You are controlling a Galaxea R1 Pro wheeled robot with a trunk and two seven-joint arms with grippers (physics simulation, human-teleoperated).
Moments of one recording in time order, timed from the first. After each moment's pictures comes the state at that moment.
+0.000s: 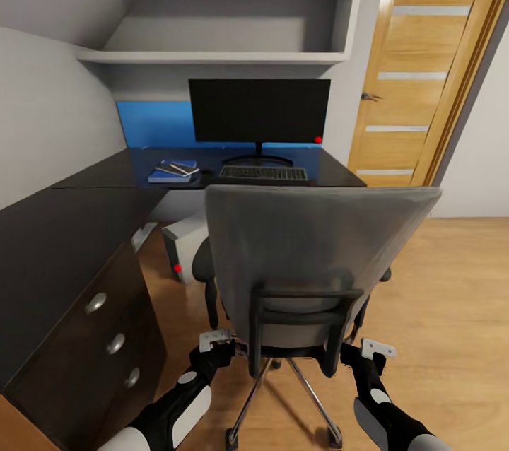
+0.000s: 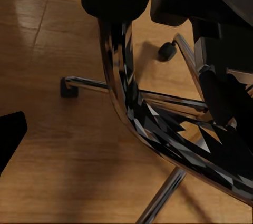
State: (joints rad) left arm -0.54 -0.07 -0.59 -0.54 0.66 -0.09 0.26; right arm -0.54 -0.09 0.44 -0.36 -0.59 -0.46 -0.26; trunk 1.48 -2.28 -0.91
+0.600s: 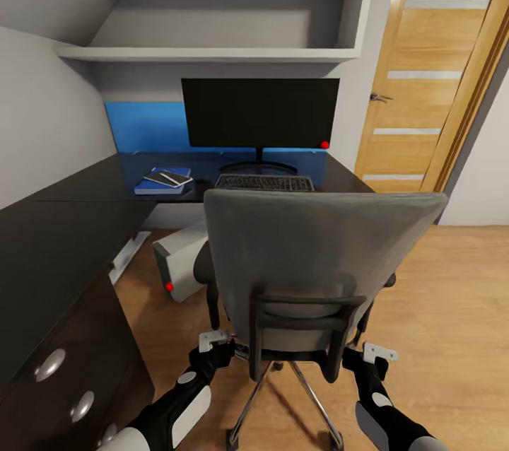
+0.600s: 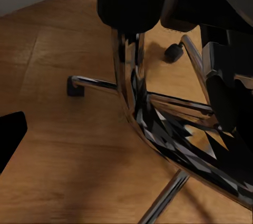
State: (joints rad) left arm -0.54 -0.07 -0.59 -0.54 0.66 -0.09 0.26; right arm -0.54 -0.09 0.44 -0.33 -0.59 -0.46 -0.26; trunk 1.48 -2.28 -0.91
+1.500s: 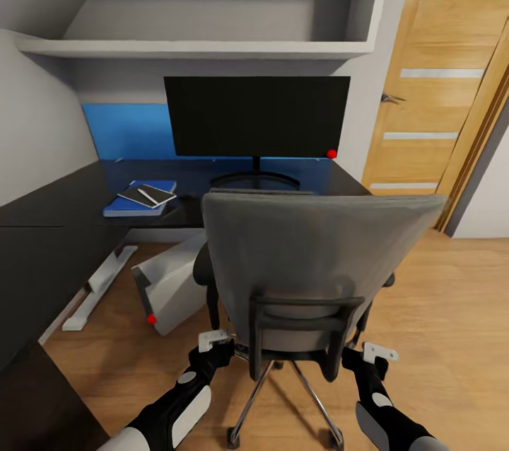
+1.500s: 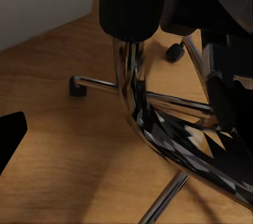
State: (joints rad) left arm -0.54 -0.07 -0.59 -0.54 0.66 -0.09 0.27; right arm -0.54 -0.09 0.44 -0.33 -0.59 -0.46 -0.26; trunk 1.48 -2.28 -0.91
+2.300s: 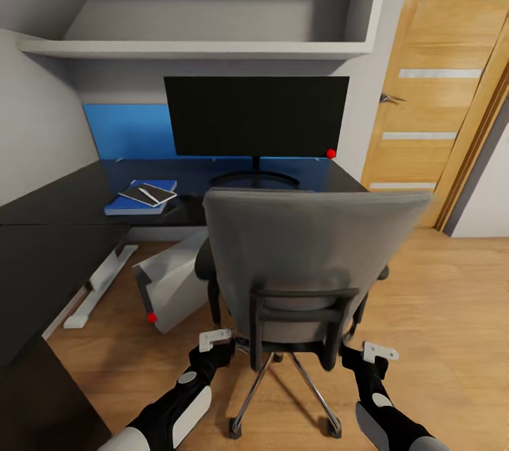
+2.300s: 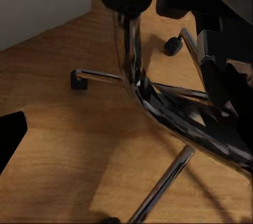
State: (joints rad) left arm -0.54 -0.08 -0.59 -0.54 0.65 -0.09 0.27; right arm -0.54 -0.09 0.44 -0.32 -0.58 -0.48 -0.26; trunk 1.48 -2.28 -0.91
